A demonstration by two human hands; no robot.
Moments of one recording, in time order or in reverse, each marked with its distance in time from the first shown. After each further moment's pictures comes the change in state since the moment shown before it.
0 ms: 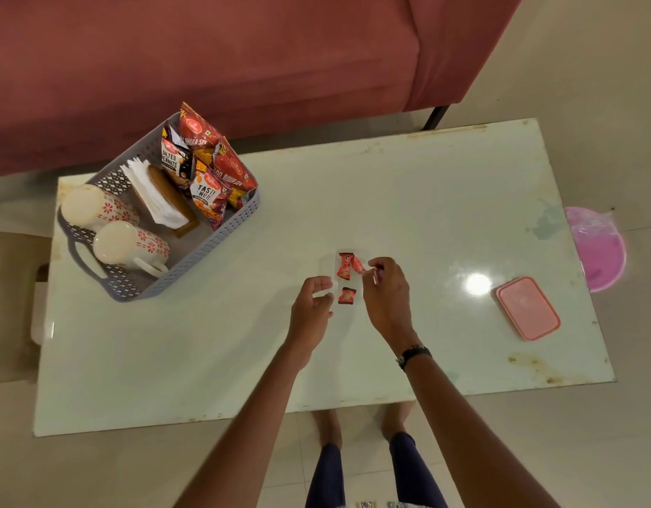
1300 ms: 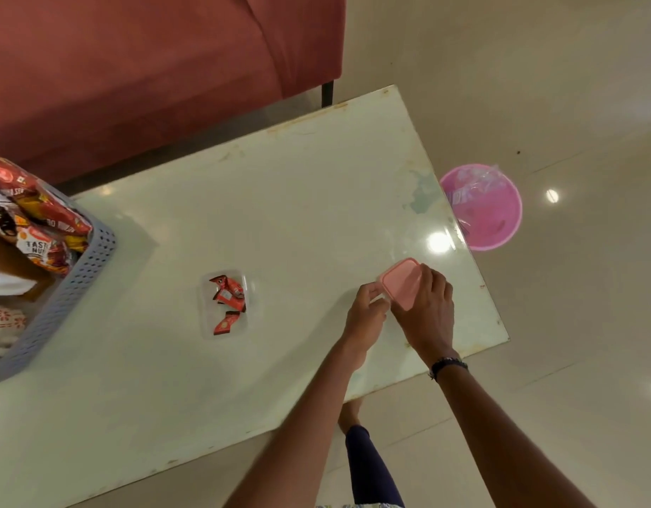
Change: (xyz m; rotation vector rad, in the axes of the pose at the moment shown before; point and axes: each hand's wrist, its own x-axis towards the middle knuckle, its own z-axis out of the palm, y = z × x) left_hand -0.014 0.003 0.267 0.106 -0.426 -0.166; right_hand 0.029 0.188 -0.179 -0.524 0.221 0.126
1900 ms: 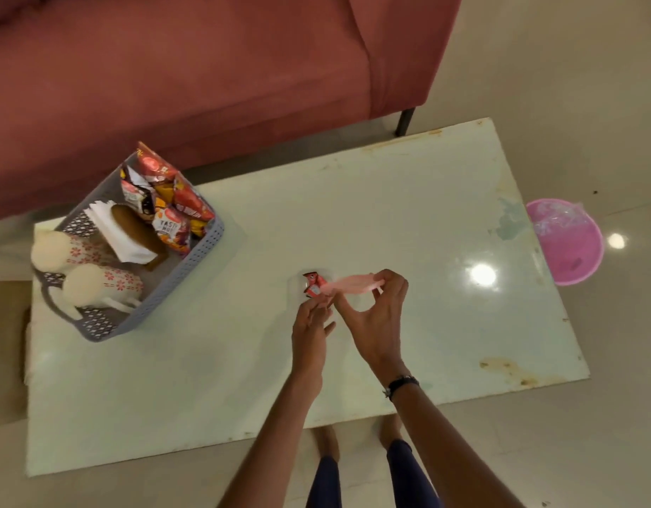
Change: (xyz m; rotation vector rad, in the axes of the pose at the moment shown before) left_hand -0.086 -0.010 -0.176 -0.452 0.479 0.134; right_hand -0.078 -0.207 0.020 0.803 -0.056 -0.130
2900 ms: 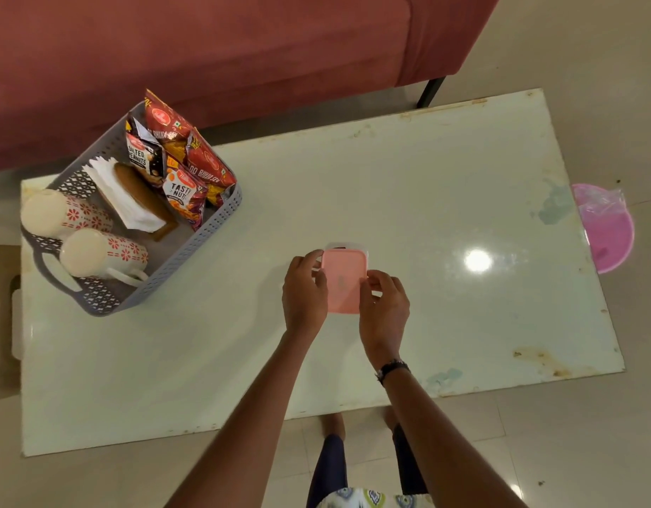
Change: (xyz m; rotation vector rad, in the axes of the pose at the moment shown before) left_hand 0.072 0.008 -0.047 0.835 0.144 0.425; right_hand -0.014 0.024 0.062 -0.230 0.105 0.146
